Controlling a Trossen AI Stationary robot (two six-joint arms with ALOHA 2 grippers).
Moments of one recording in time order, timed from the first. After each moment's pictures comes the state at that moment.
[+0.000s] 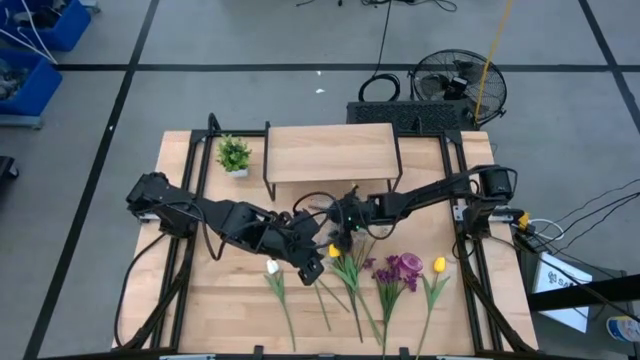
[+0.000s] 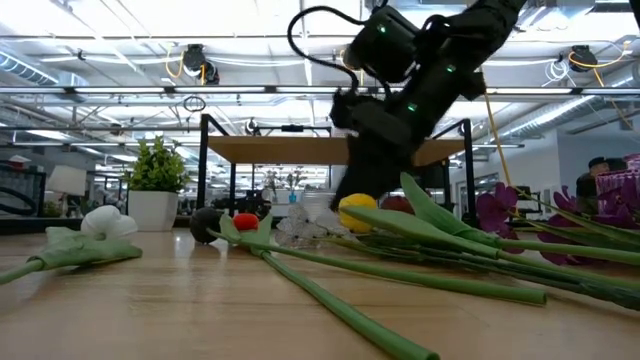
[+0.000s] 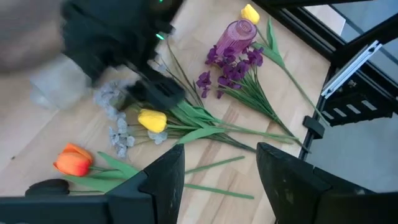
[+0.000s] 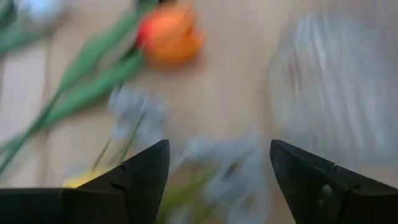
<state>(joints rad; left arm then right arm) -0.36 1.75 1.81 -0.97 -0.26 -0.90 0.01 1.81 0.96 -0.04 0.02 0.28</state>
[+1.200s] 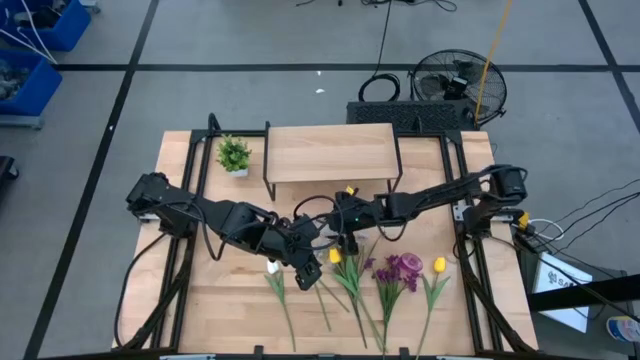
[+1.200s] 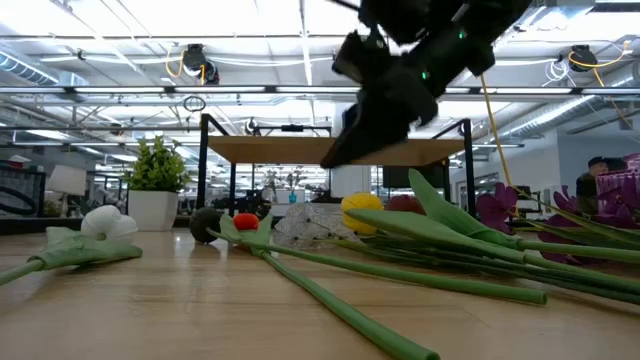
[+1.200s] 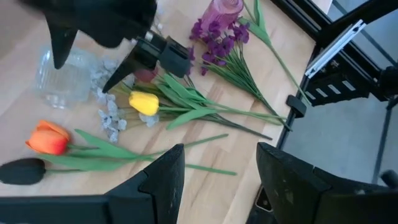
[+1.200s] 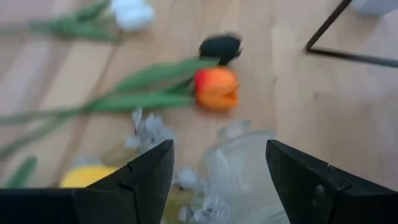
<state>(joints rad) -0.37 1.75 1.81 -0.98 -0.15 -0.94 0.05 1.71 0.96 0.01 0.02 -0.14</state>
